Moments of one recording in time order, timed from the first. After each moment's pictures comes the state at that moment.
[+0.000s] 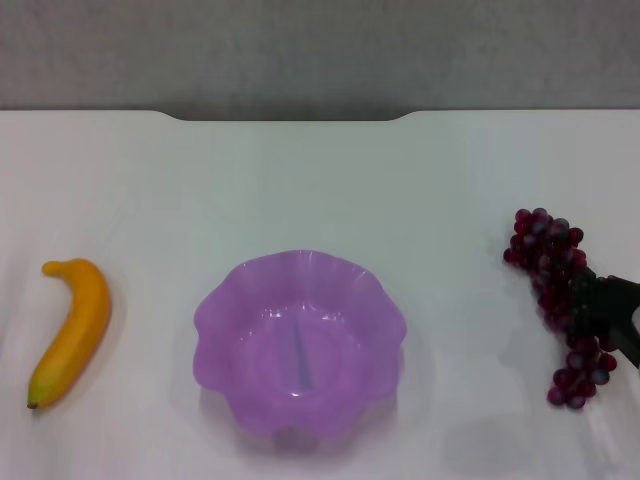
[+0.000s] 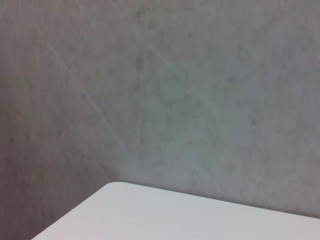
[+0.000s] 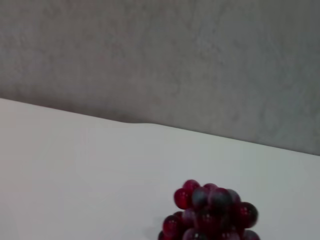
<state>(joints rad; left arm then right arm) -0.41 -2.05 -1.04 -0.14 2.06 0.92 -0.14 0.42 2.02 -2.21 -0.27 0.67 -0.67 0.04</state>
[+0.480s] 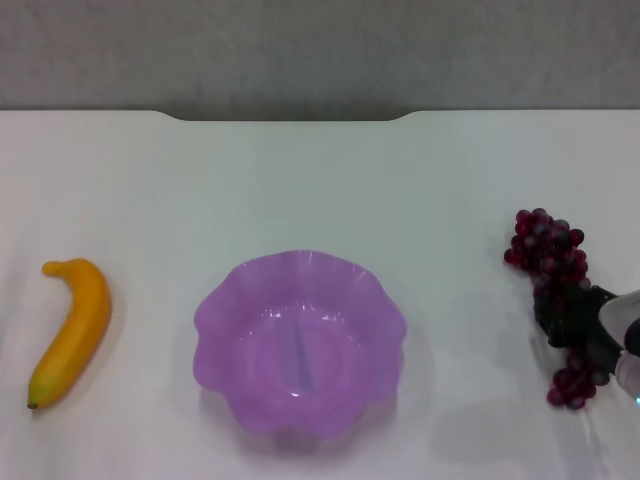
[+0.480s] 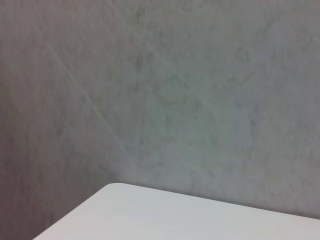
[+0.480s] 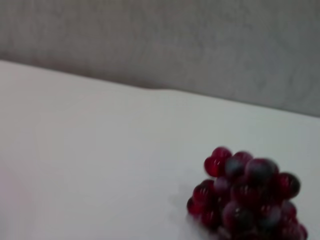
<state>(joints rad) -0.41 -2.05 -1.04 -0.13 2.06 0.92 -0.14 0.45 2.02 -2.23 -0.32 0.66 -0.49 0.04</state>
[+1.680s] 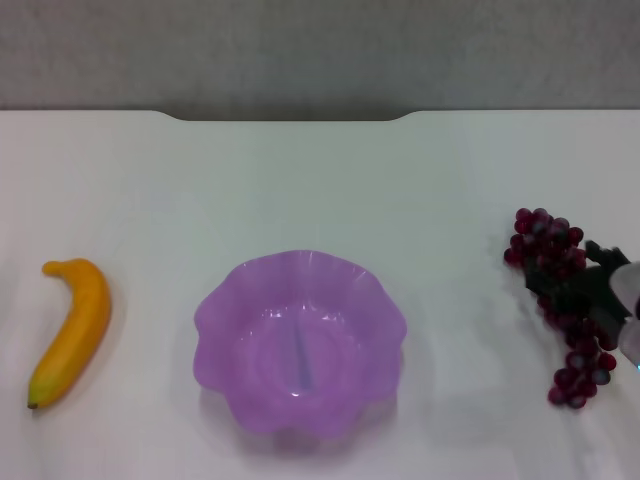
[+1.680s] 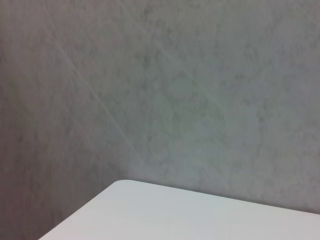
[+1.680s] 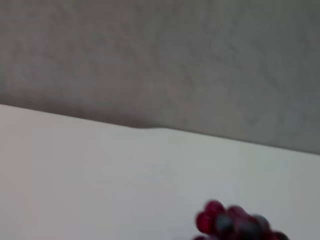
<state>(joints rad) -0.40 -2.04 -1.05 -0.13 2.06 0.92 -0.14 0.47 2.01 -2.15 -0.34 0.66 -0.53 0.03</state>
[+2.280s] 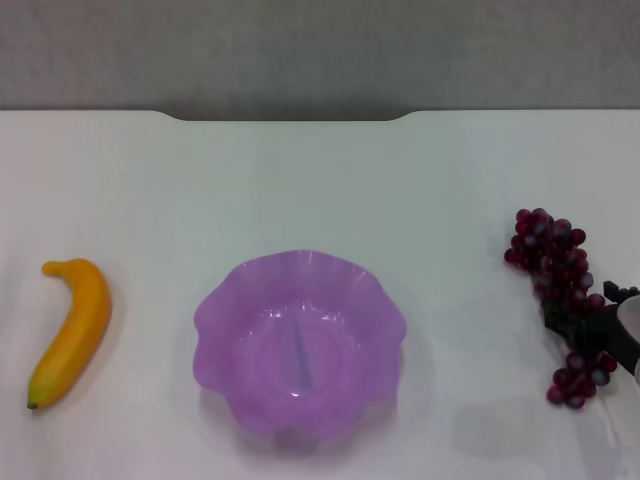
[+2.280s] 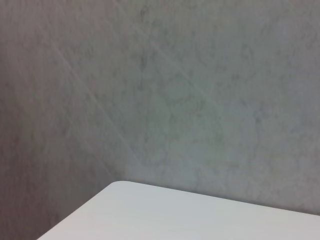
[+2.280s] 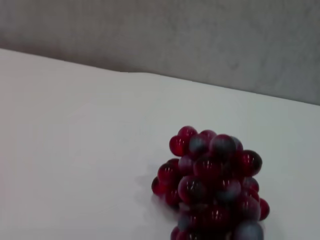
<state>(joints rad) -0.40 -2.04 -1.04 -0.13 2.06 0.92 -0.14 0.44 2.01 -2.15 -0.30 0.65 -0.47 0.01</state>
